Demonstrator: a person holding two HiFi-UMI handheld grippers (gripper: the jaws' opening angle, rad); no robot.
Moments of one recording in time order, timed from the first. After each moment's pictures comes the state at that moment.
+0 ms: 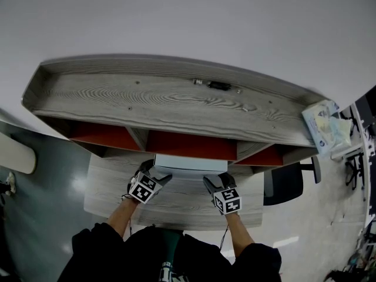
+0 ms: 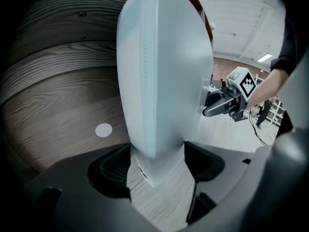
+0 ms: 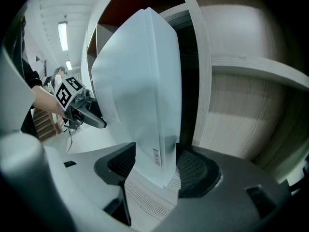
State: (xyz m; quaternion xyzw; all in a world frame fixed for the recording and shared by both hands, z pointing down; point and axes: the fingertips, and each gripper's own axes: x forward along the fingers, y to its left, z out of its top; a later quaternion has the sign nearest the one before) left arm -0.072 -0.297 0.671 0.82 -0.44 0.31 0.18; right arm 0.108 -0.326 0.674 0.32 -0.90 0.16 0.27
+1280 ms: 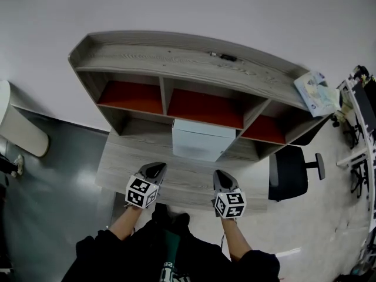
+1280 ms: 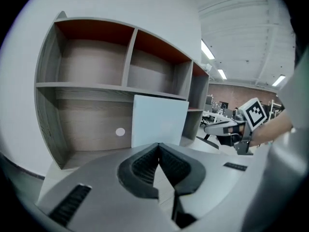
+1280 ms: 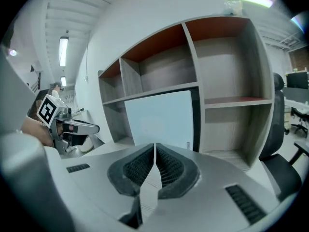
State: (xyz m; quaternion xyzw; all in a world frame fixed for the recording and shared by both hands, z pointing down) left arm -0.075 -0.151 0.577 0.80 -0.56 0.14 0.18; right arm 0.116 -0.202 0.592 0.39 -0.90 0.16 0.15
